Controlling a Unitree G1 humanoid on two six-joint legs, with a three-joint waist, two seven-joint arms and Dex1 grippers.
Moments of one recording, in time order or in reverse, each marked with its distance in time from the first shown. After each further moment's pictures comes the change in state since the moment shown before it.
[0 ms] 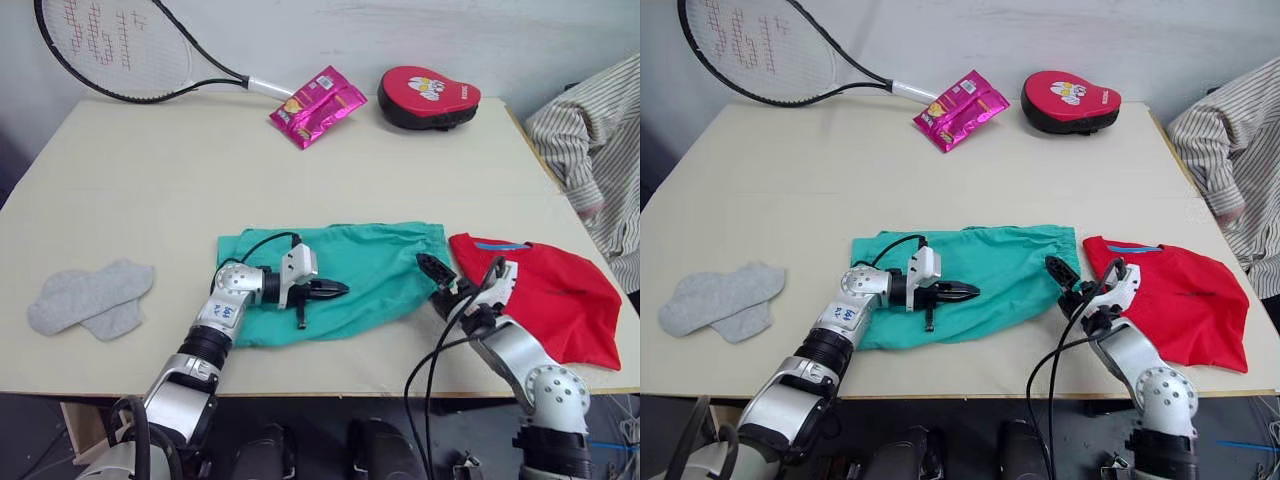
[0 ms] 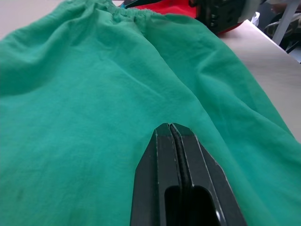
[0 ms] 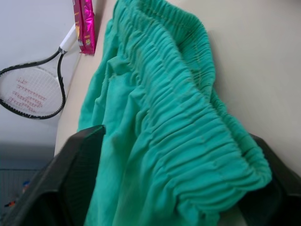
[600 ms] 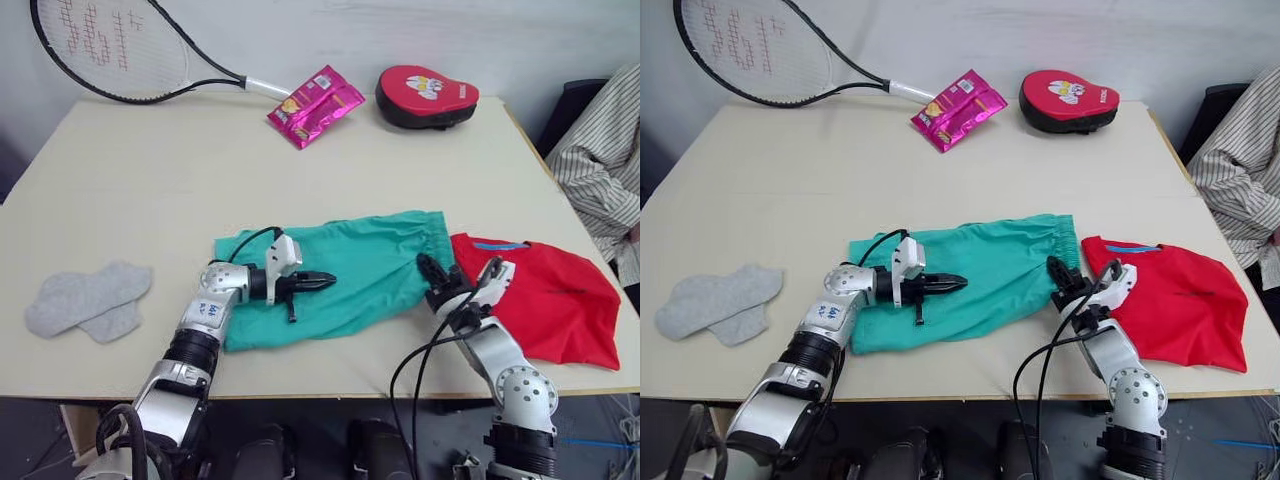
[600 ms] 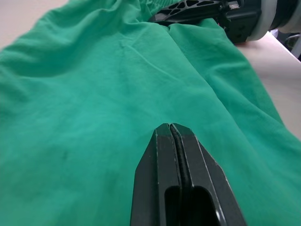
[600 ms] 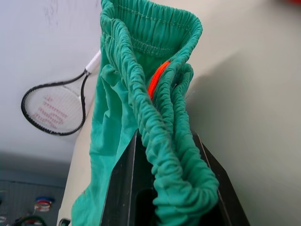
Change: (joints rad) left arm 0.062 0.050 0.061 -0.200 -0.047 0.169 0.053; right arm 0.012 0.111 -0.094 -0.082 -0.182 -0.087 0.160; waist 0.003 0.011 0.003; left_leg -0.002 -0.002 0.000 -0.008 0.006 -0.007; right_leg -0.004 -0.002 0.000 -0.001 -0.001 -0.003
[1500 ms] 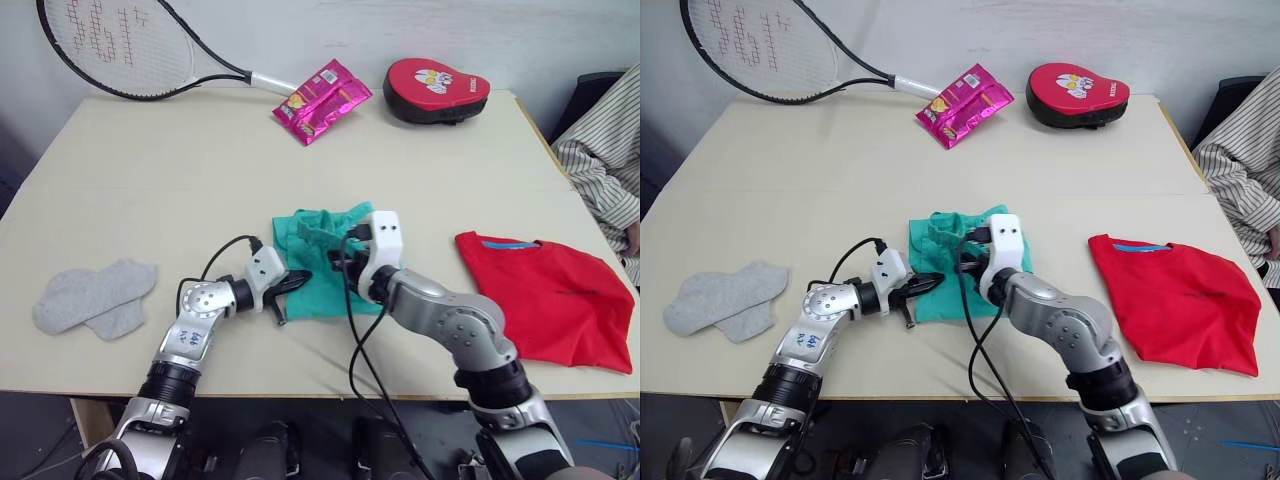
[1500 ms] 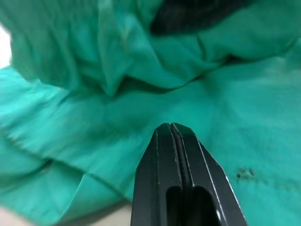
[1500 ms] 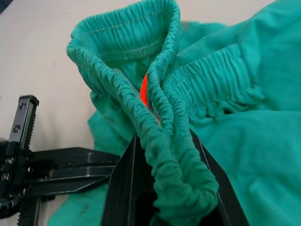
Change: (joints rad) left arm 0.201 0.074 0.039 -0.206 0.089 -0.001 0.292; right arm -0.410 -0.093 0.579 -0.030 -0.344 0.352 -0.220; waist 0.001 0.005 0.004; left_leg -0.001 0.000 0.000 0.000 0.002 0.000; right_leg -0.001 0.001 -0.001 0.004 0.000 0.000
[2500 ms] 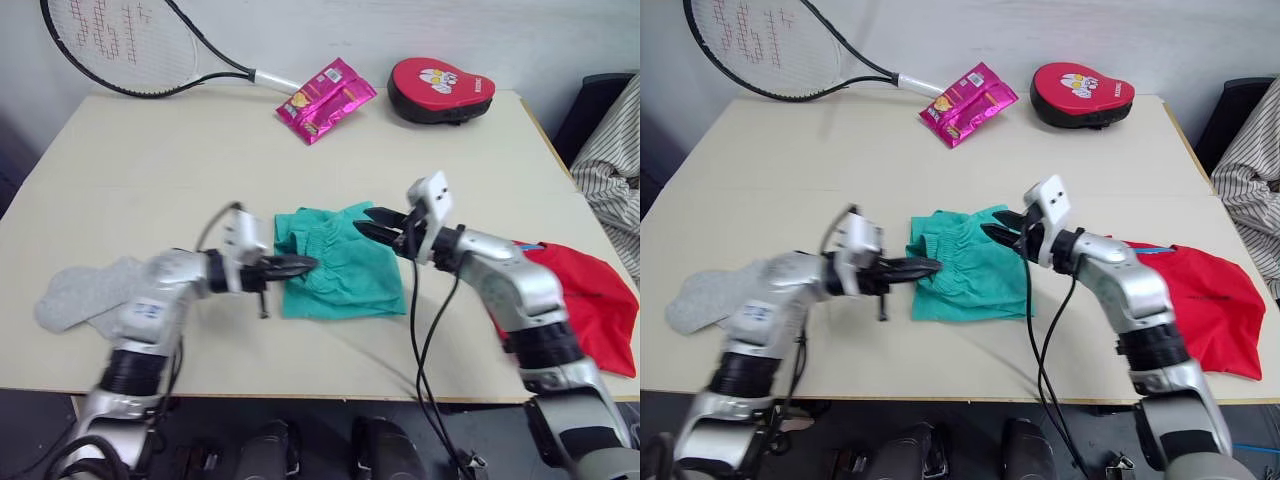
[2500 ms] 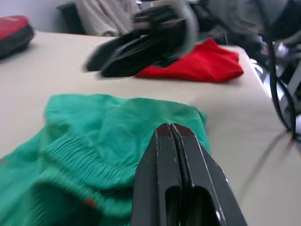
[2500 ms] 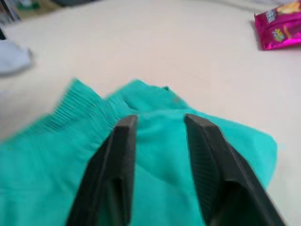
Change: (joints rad) left arm -0.100 0.012 -0.110 -0.166 -0.200 0.160 -0.224; right arm -0.145 -0.175 -0.012 0.491 -0.546 -0.684 1.003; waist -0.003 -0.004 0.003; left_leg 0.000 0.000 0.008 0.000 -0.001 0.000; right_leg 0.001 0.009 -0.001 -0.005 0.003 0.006
